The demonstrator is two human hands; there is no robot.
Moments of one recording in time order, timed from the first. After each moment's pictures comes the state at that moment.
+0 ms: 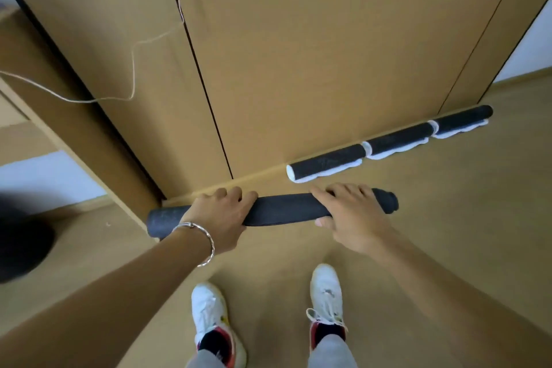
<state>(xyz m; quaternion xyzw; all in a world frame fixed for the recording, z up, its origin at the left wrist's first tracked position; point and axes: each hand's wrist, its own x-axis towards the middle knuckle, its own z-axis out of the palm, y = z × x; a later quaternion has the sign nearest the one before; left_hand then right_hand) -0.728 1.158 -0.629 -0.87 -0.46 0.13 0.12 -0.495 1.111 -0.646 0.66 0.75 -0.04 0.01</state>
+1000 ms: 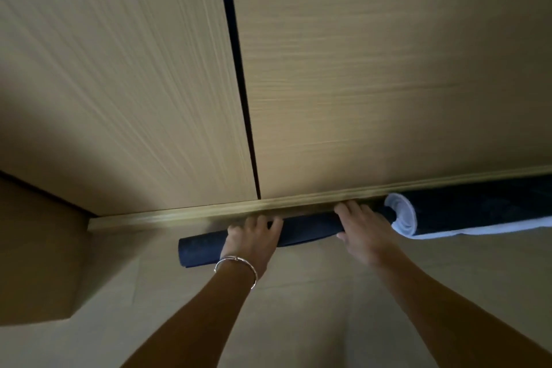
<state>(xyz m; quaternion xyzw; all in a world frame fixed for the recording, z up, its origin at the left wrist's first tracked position) -0.765 1.570 -1.113 -0.80 -0.57 0.19 -0.04 -0.550 1.593 -1.111 0.60 0.78 -0.09 0.14</state>
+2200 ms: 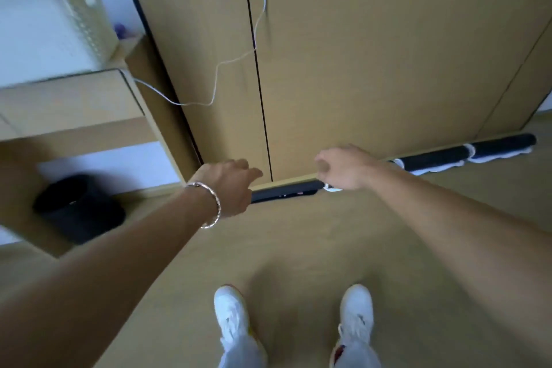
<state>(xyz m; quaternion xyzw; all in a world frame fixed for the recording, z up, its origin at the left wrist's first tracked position) -0.802 1.081 -0.502 -0.83 -0.55 0.12 0.07 -0.580 1.104 -0.513 0.64 0.76 -0.14 0.00</state>
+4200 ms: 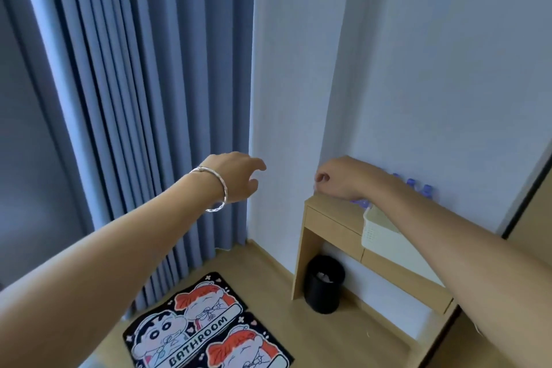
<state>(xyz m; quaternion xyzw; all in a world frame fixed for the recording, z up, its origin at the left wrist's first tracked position) -1.326 0.726 0.055 -0.46 -0.88 -0.02 0.11 -1.203 0.909 0.064 0.19 0.98 -0.03 -0.01</state>
